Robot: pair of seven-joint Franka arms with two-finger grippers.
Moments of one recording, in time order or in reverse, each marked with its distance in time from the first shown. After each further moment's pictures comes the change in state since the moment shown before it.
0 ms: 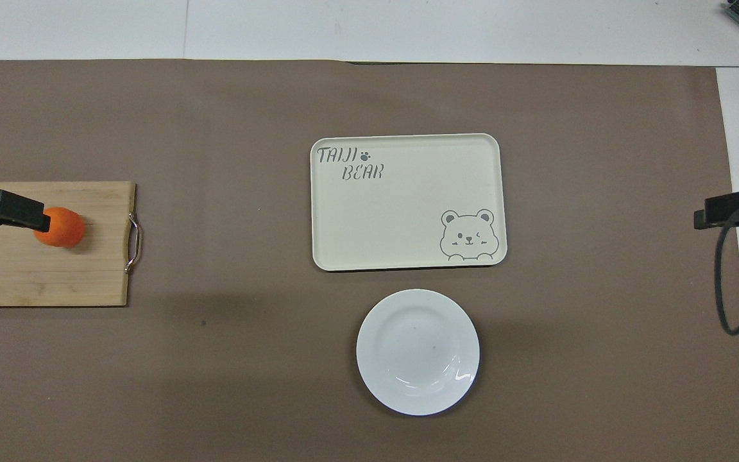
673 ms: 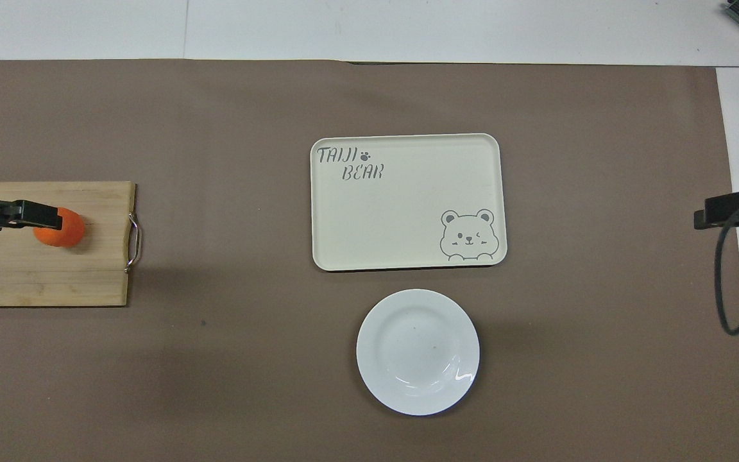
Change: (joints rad) left arm 0.086 0.034 0.003 -0.238 0.000 0.339 0.071; right arm 0.000 0.000 0.000 0.000 0.000 0.000 0.000
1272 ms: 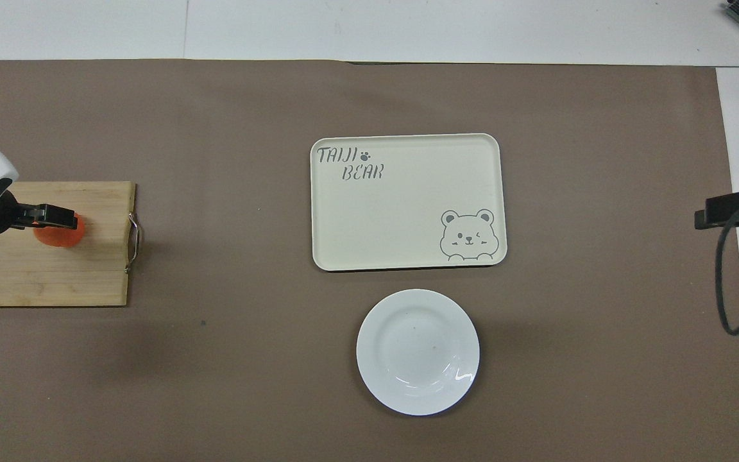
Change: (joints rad) left arm 0.048 0.152 0.000 -0.053 0.000 0.208 0.073; right arm 0.000 0.000 -0.001 0.000 0.000 0.000 0.000
